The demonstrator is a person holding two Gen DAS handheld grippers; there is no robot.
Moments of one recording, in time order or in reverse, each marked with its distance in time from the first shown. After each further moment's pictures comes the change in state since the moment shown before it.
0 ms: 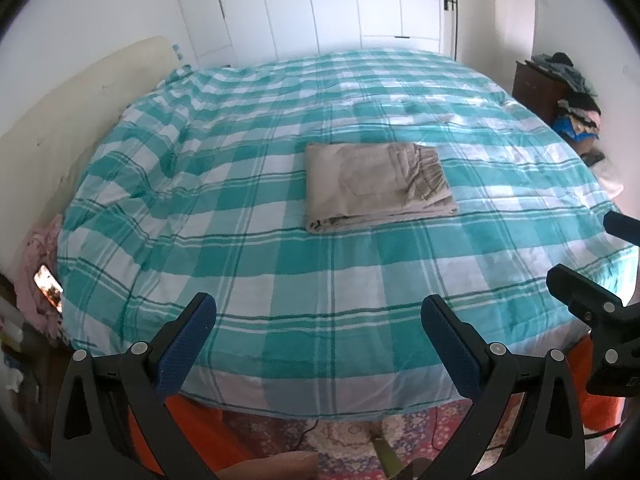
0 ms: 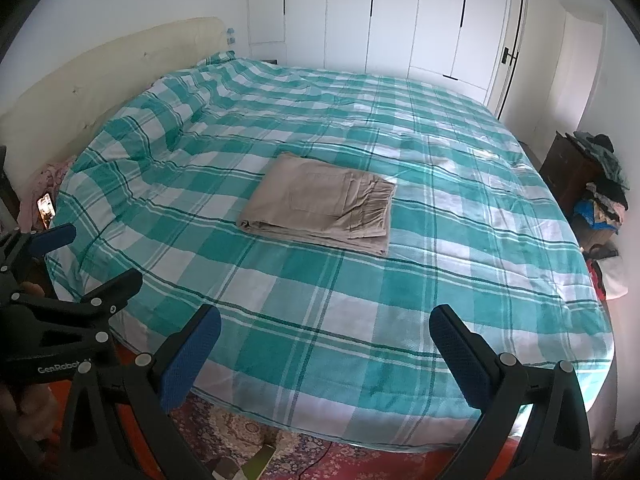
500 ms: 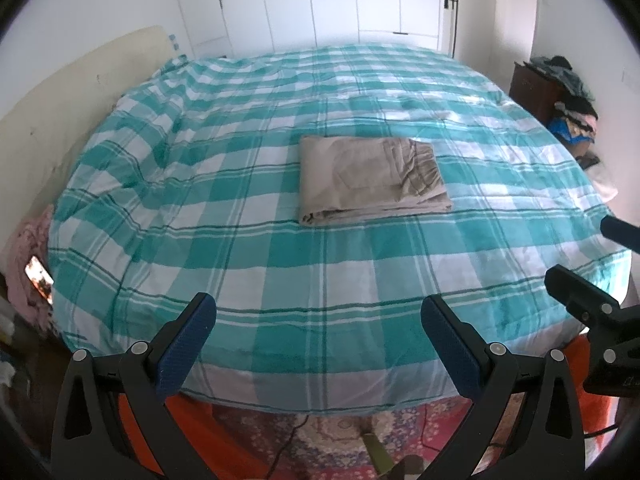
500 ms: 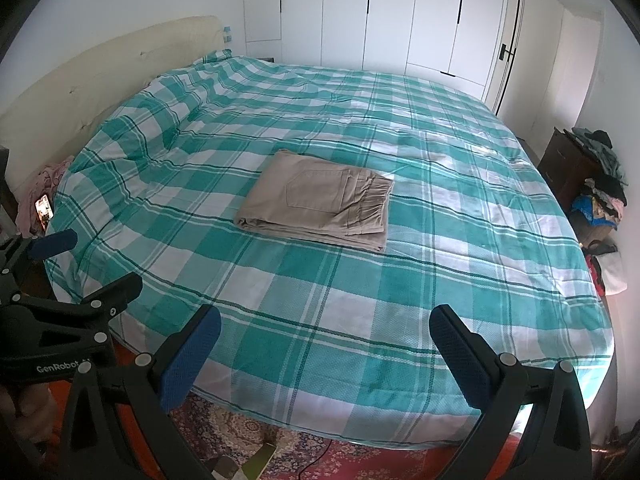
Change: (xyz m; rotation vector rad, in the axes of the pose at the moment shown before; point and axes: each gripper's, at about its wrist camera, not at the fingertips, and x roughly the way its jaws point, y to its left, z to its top) left arm 0.002 0.007 0.000 -0.021 0.013 -0.039; right arm 0.000 -0.002 -0.001 0.006 0.006 -0.004
